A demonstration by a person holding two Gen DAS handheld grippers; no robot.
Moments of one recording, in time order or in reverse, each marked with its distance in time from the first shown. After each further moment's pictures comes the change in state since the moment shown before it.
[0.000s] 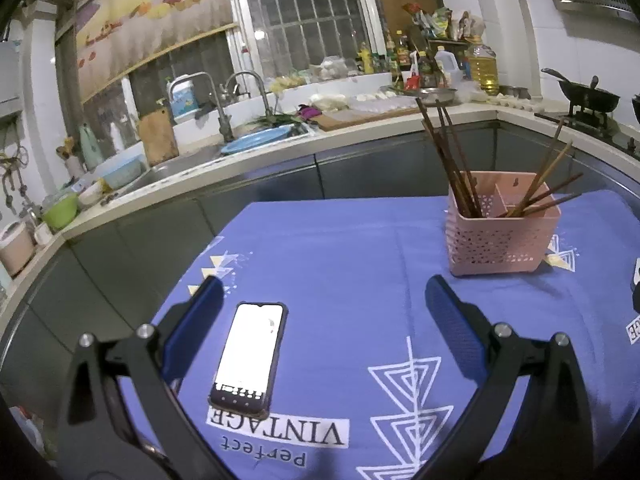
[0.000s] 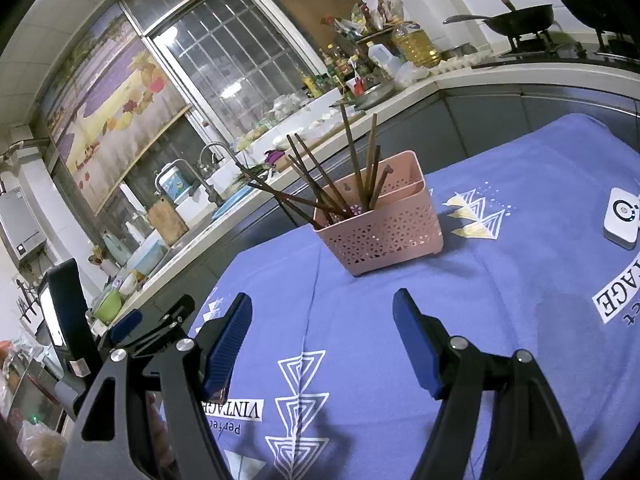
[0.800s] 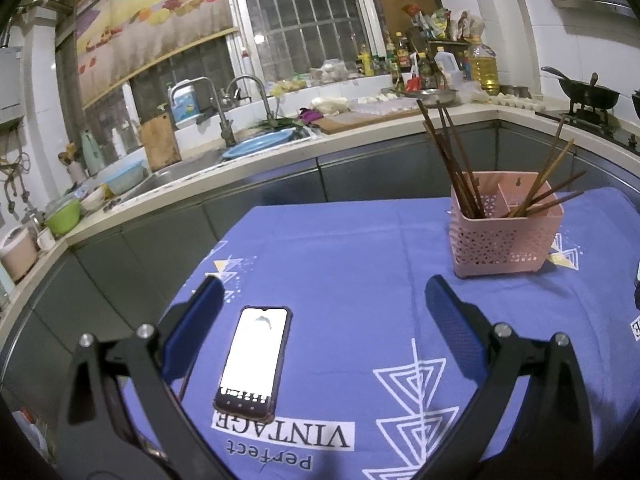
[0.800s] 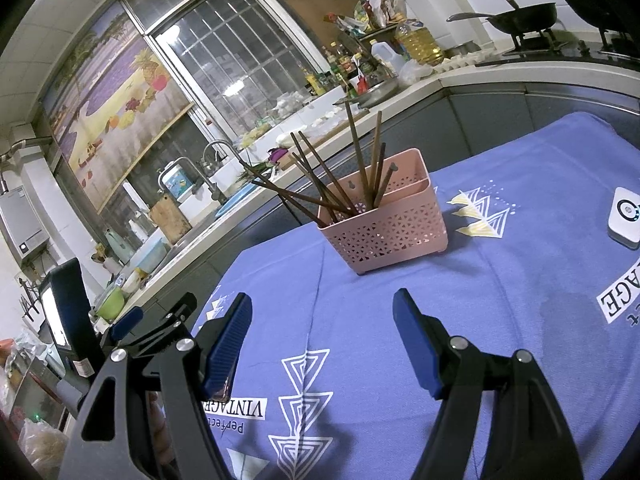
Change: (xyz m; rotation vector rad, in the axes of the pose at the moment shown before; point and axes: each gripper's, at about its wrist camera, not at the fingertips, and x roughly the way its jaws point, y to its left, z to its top) left arm -0.003 0.007 0.002 0.011 -0.008 0.006; right arm 0.000 0.005 -0.002 0.000 0.004 0.003
